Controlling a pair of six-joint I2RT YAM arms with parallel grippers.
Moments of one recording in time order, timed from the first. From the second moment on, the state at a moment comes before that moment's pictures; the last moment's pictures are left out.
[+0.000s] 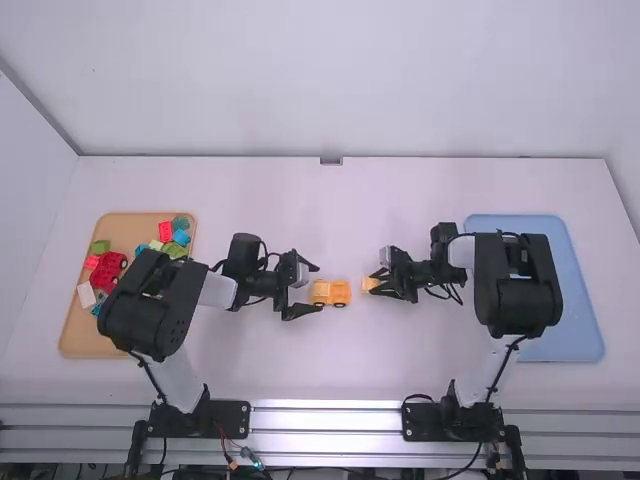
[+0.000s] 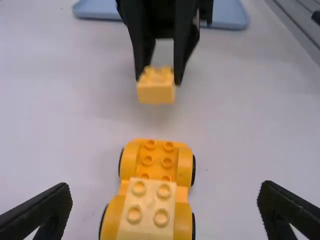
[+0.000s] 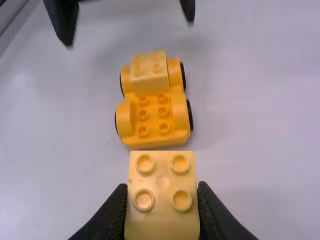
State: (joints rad) left arm -0.21 1.84 0.57 0.44 1.07 0.77; right arm 0.02 1.99 0.92 -0.58 -1.09 -1.52
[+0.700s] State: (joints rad) left arm -0.31 2.01 0.66 0.46 0.93 0.79; right arm 0.29 1.88 0.86 -0.26 -0.96 -1.20
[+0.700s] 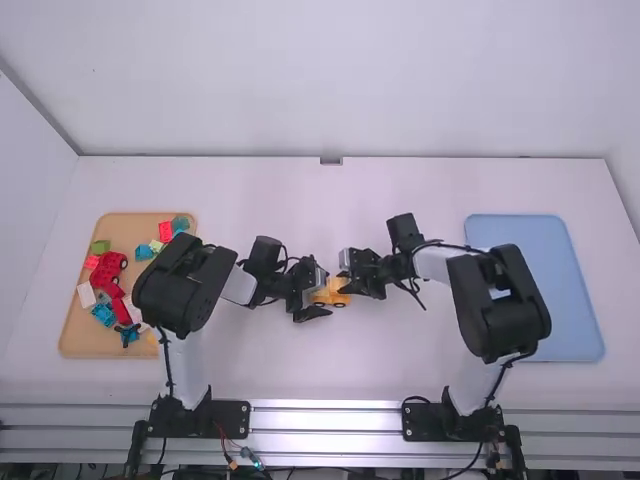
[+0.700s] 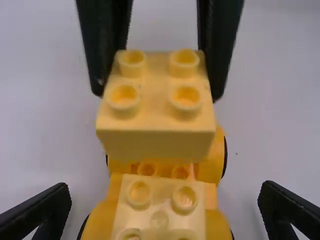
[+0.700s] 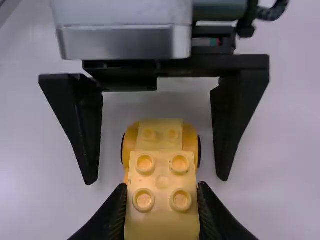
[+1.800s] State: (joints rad) left arm -0.37 2.01 0.66 0.48 0.89 0.81; right arm 0.30 1.87 0.77 -0.10 -0.88 -1.11
